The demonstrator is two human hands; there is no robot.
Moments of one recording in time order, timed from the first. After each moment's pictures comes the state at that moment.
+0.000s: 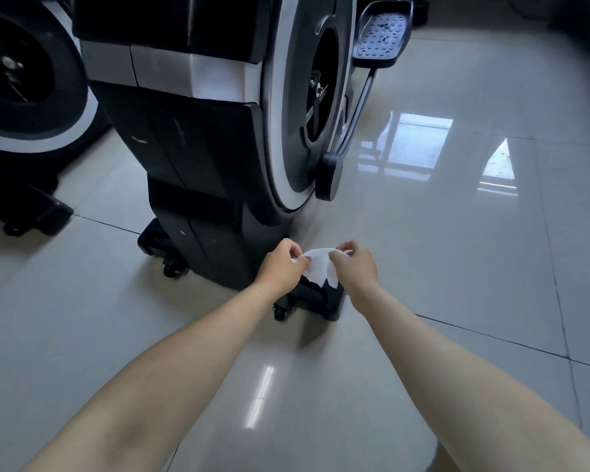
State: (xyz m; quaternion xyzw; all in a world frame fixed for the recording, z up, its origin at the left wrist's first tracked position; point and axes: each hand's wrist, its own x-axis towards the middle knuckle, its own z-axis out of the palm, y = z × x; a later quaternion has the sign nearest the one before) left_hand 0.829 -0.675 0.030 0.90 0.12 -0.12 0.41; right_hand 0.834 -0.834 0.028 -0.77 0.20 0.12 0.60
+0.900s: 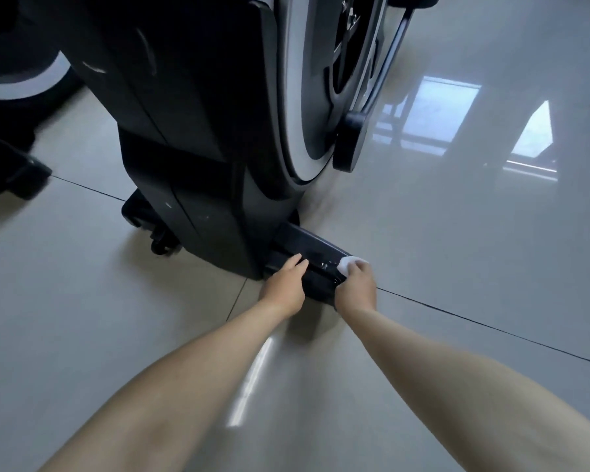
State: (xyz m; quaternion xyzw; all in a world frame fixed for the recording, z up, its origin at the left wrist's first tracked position) left_hand 0.829 -0.651 -0.099 0.94 0.06 -0.25 0.23; right_hand 0.836 -0.801 -0.114 -0.86 0.18 0.15 0.45
